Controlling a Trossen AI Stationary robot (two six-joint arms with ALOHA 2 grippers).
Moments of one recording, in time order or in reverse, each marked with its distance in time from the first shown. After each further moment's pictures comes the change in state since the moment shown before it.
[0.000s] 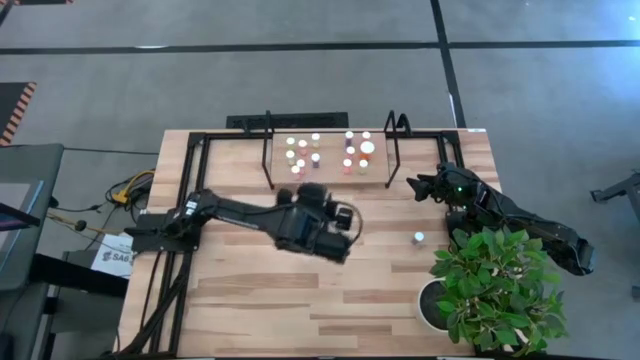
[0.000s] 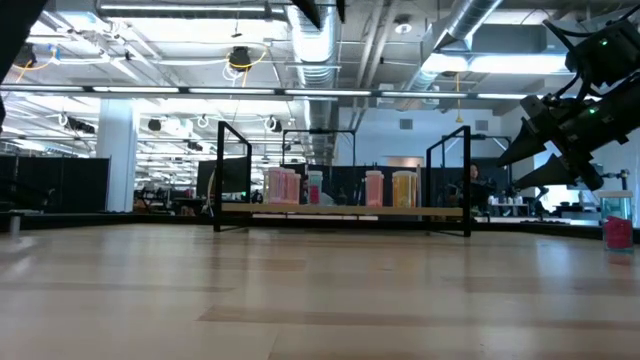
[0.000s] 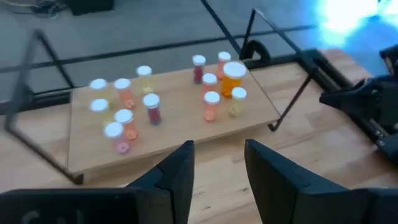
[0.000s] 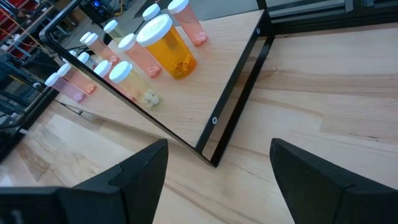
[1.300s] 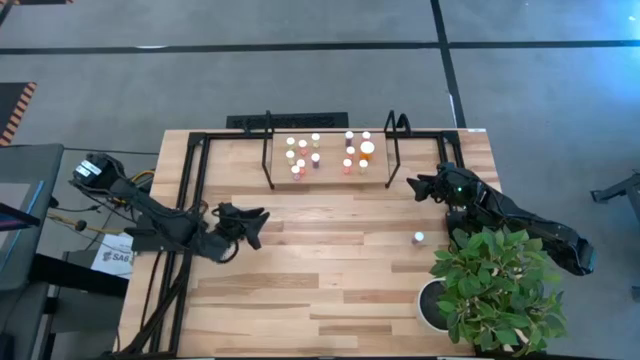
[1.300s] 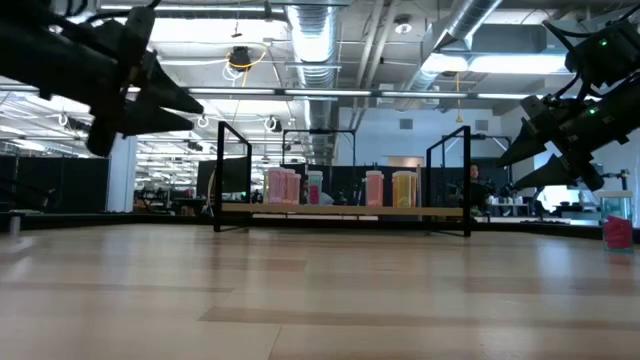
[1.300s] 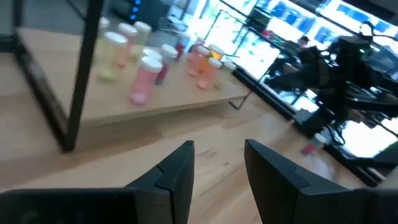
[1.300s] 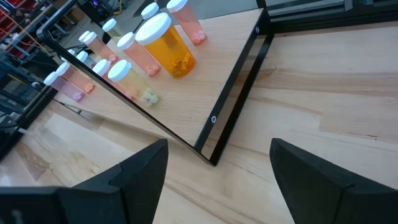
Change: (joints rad) left arm -0.229 -1.032 -2.062 1.980 -0.102 0.563; right arm 0.000 0.001 0.001 -0.006 0.000 0.000
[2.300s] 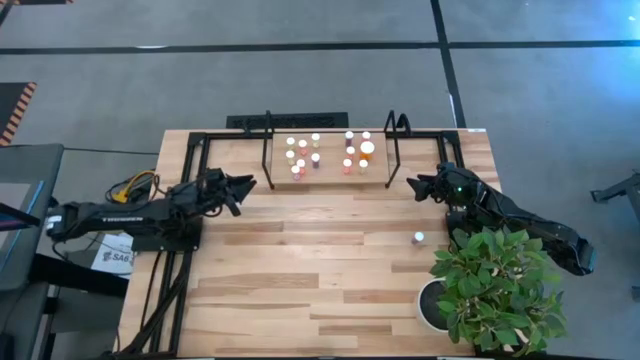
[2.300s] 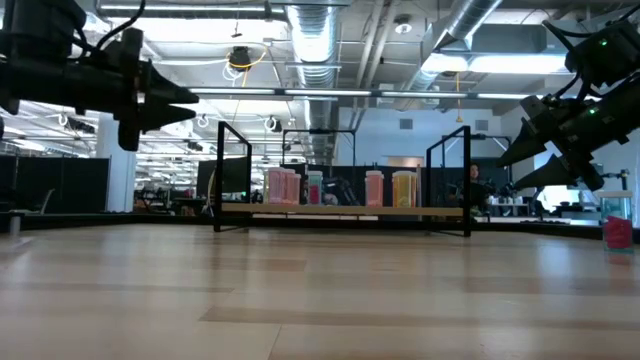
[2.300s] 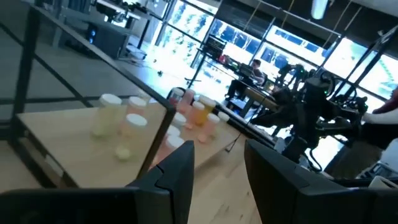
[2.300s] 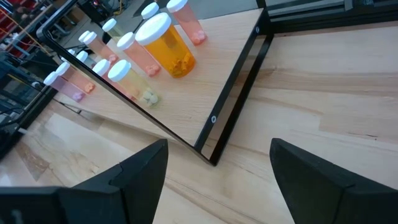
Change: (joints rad) left arm 0.712 -0.668 -0.248 0.039 0.819 0.457; right arm 0.000 0.000 0.000 -0.001 0.000 0.000
